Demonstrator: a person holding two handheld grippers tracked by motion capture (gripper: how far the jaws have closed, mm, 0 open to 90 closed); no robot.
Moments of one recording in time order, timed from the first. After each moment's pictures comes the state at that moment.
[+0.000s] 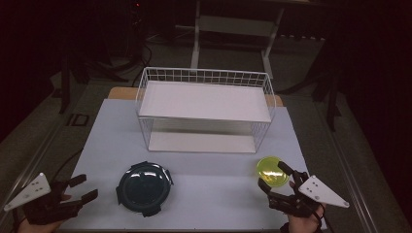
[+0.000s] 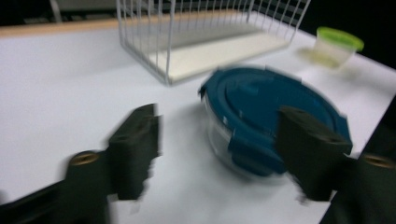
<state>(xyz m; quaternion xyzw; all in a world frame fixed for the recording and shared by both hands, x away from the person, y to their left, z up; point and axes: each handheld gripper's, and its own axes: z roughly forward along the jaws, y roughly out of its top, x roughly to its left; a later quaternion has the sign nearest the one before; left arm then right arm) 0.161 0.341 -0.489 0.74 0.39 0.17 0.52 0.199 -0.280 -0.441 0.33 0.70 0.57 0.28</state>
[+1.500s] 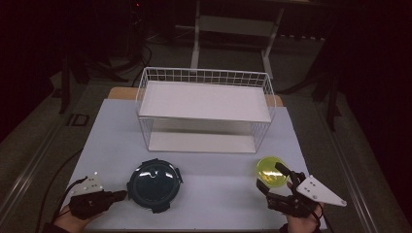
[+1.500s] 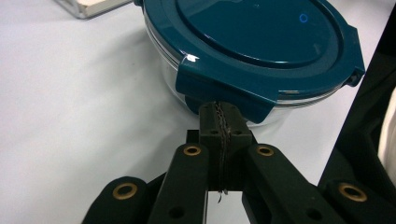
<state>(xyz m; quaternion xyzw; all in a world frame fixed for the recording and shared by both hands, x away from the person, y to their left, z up) 0.195 0.272 -0.515 0.83 0.35 0.08 0.43 0.200 -0.278 -0.444 0.32 0.70 0.57 0.27</state>
